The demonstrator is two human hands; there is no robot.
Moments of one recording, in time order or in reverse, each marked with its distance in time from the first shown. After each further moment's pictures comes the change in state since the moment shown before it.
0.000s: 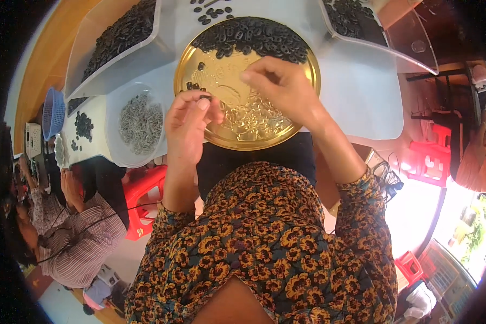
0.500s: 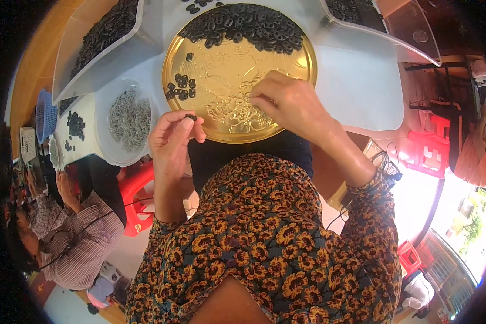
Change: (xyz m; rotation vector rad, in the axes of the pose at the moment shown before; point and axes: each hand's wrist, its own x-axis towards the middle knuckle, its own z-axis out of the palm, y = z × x) left_hand -0.036 0.004 -0.025 0.135 0.035 -0.066; right_hand -0.030 0.017 -0.016 -0.684 -0.158 -0.333
